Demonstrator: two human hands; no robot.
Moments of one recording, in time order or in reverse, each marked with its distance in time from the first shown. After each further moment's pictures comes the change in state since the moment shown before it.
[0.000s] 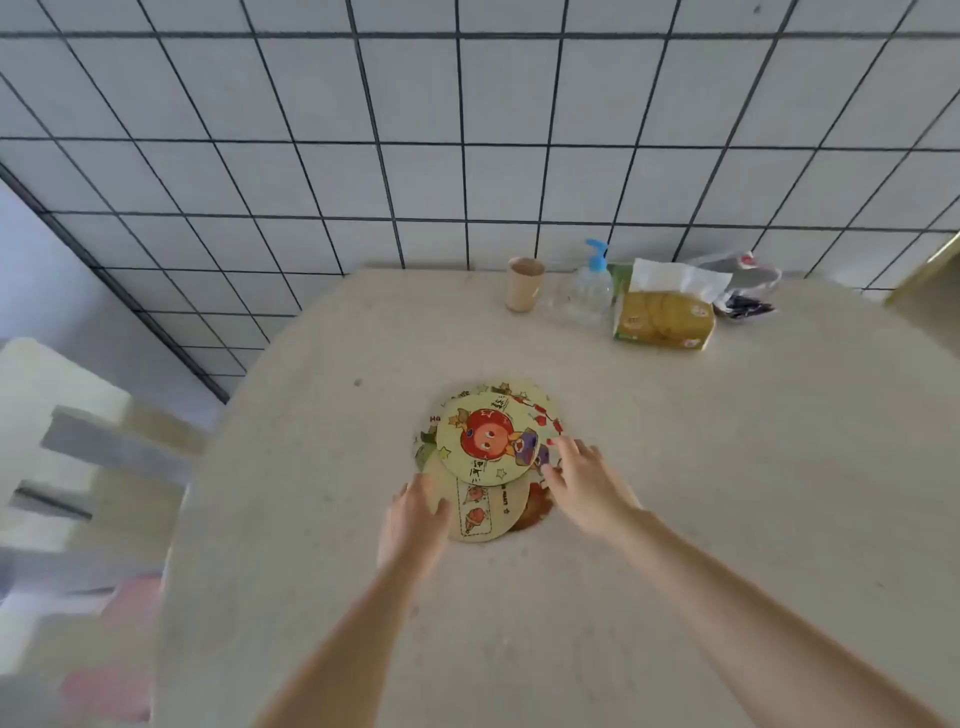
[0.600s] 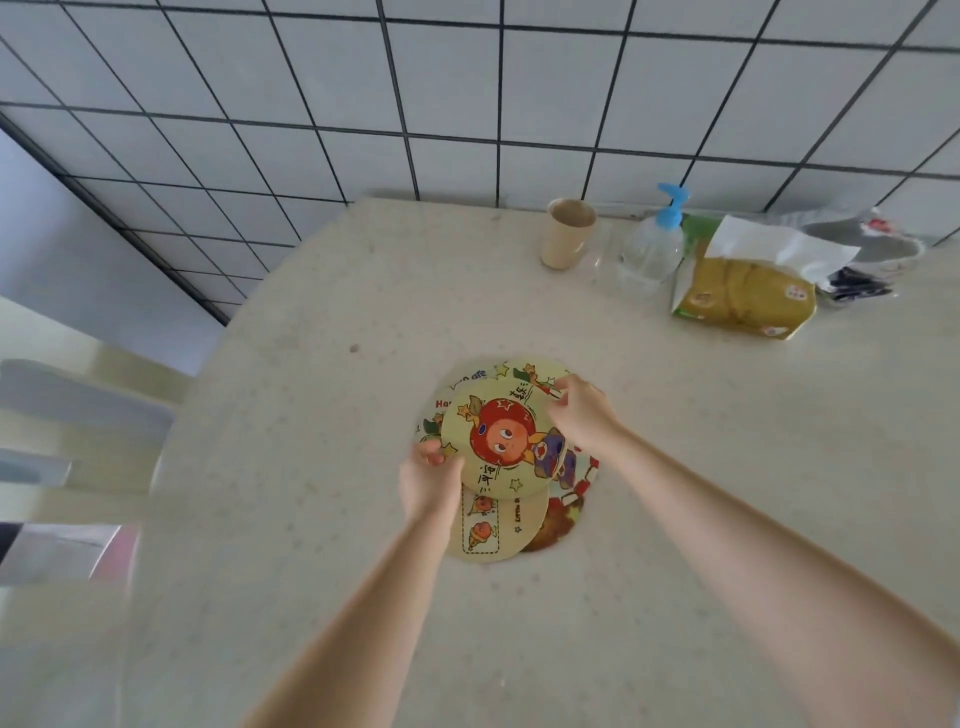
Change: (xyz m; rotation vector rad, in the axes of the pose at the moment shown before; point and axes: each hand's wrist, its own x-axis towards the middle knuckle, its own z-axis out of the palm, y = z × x) left_hand 0.082 0.030 0.029 -0.587 0.131 -0.491; right_hand 0.146 0.006 0.023 0.395 -0.215 0.256
